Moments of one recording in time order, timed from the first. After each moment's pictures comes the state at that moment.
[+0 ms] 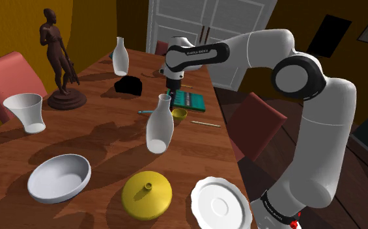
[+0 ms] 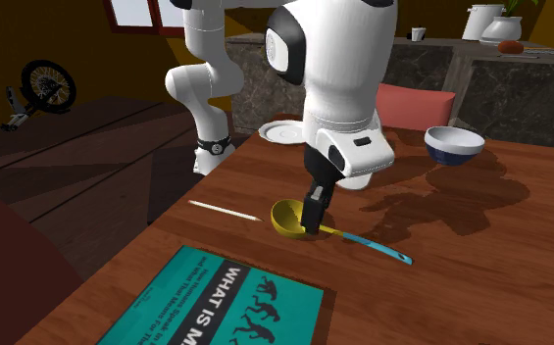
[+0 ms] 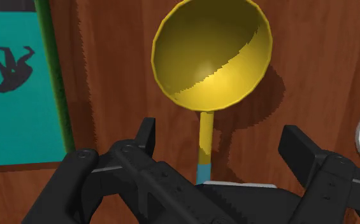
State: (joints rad) arm 0.13 0.40 0.03 -1.61 0.07 1.85 -0.69
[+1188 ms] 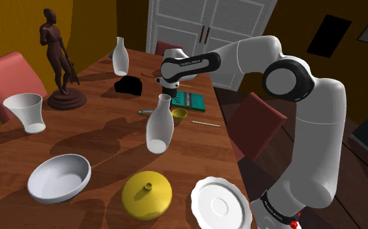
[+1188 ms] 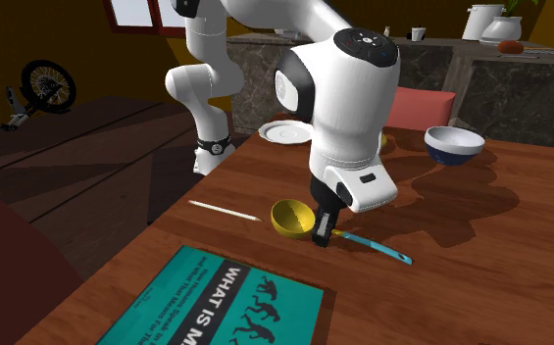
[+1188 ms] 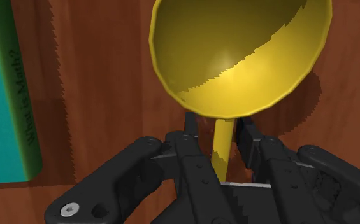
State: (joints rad) arm 0.14 0.48 0.04 -1.63 0.07 1.93 -0.71
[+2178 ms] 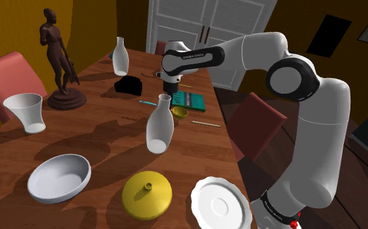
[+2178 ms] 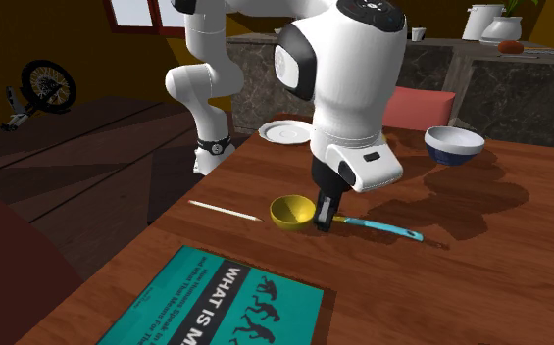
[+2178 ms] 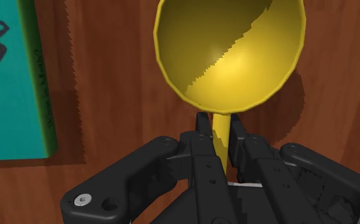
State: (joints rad) arm 0.13 0.44 0.04 -1.60 0.07 1.87 -0.71
